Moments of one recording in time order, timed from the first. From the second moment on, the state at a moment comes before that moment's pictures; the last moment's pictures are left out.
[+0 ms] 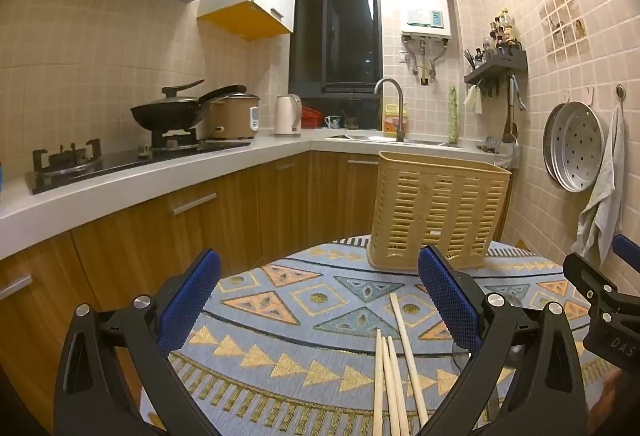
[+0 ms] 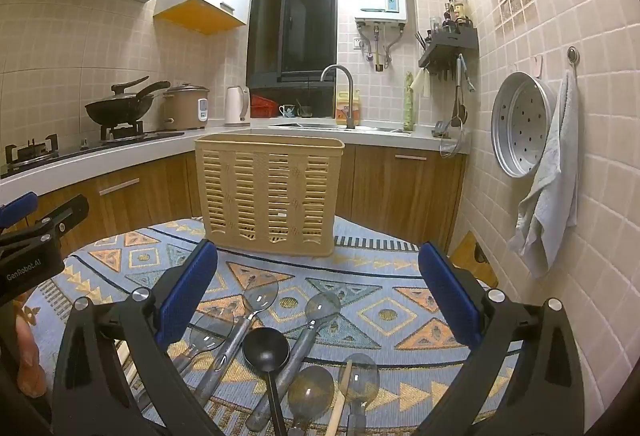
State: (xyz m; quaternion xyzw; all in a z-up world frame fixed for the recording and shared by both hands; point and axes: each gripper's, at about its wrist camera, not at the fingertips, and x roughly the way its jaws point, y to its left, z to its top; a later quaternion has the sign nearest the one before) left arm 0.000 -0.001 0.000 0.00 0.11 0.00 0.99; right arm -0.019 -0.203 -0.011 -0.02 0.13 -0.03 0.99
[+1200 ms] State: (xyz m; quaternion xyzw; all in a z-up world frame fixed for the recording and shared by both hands) left arm 0.002 0.000 -0.004 -0.01 0.11 0.00 0.99; right arm -0.017 -0.201 -0.013 -0.02 0.13 -0.03 0.99
